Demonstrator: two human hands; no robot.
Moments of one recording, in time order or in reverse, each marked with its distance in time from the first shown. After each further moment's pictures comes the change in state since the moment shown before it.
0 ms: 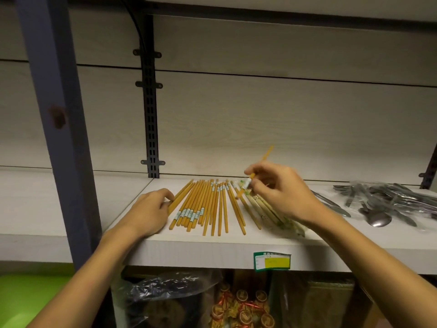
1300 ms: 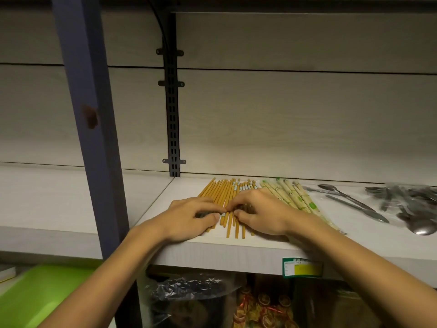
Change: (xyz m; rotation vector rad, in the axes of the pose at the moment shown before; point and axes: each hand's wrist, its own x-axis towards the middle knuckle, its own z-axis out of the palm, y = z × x) left_hand -0.007 0.010 -0.003 0.050 -0.301 0.247; right_hand 0.031 0.007 0.070 -0.382 -0.406 -0.147
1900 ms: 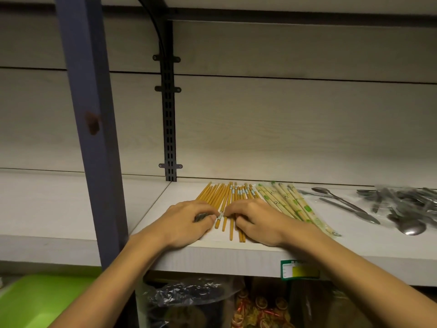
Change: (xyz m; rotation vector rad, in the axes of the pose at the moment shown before) left_hand 0.000 0.002 0.002 0.008 0.098 0.061; right_hand -0.005 -0.004 0.009 -0.079 -0.045 0.007
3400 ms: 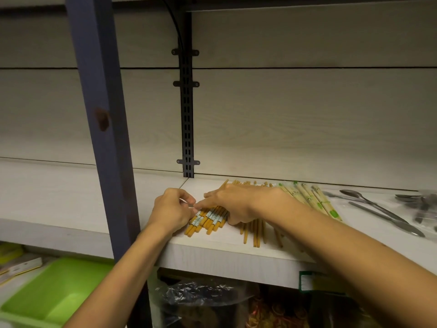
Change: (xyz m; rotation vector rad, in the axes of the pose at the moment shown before) left_hand 0.000 -0.025 -0.007 -0.298 0.402 -0.585; right_hand 0.077 -0.036 -0.017 -0.354 -0.381 -0.174
